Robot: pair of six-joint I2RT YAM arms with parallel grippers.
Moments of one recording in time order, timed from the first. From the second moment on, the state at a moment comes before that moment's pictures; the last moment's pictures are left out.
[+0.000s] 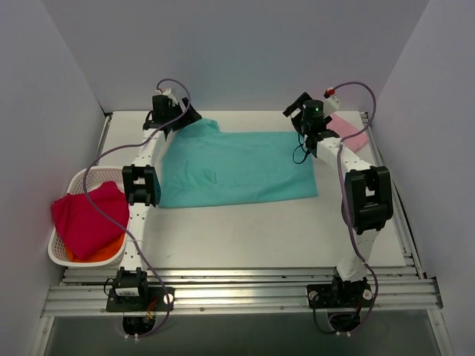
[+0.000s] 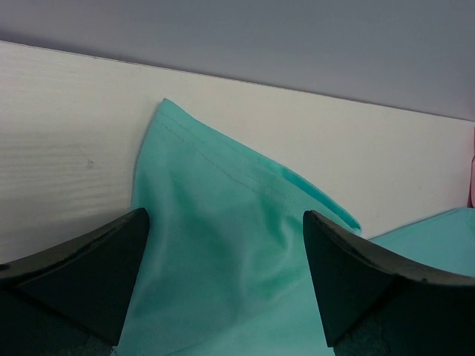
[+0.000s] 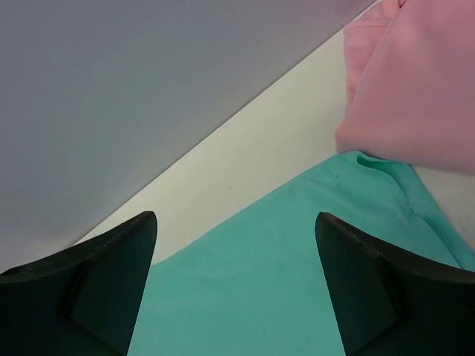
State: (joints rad) left arm -0.07 2.92 2.77 -0.33 0.37 -0.52; right arm 0.20 1.93 1.47 0.10 0.28 0.79
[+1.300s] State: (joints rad) left arm -0.08 2.74 2.37 -0.04 0.19 -0.44; right arm 0.14 1.97 1.38 0.22 0.17 0.84
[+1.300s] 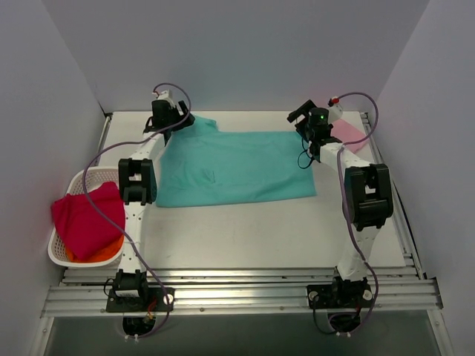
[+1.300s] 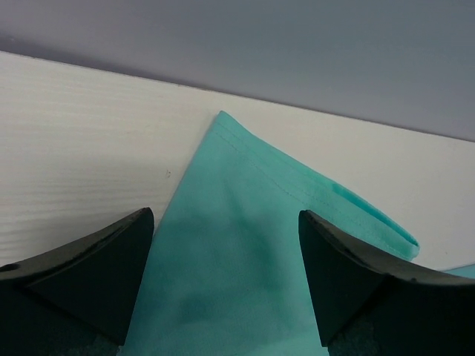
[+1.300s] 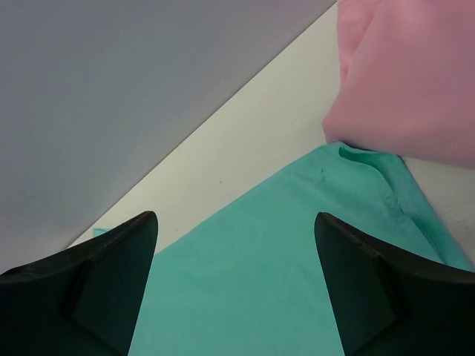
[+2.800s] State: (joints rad) left arm -0.06 2.93 2.76 -0.40 0.32 -0.52; right arm 0.07 2.00 1.32 0.28 0.04 0.91
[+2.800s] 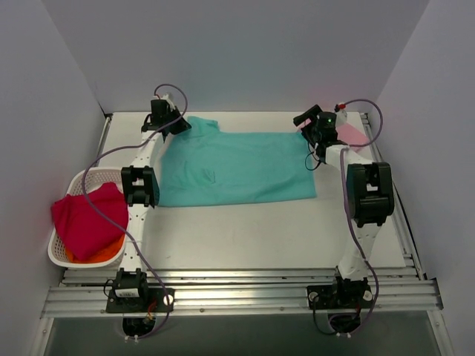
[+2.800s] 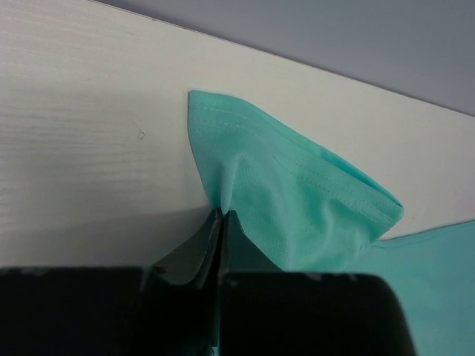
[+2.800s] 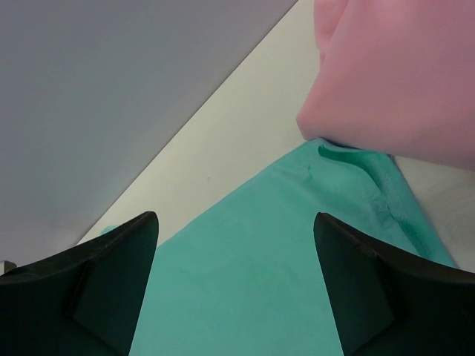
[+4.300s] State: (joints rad) left arm -0.02 2.84 2.58 -0.33 0.36 -0.54; right arm 0.06 2.42 1.78 0.08 0.14 0.83
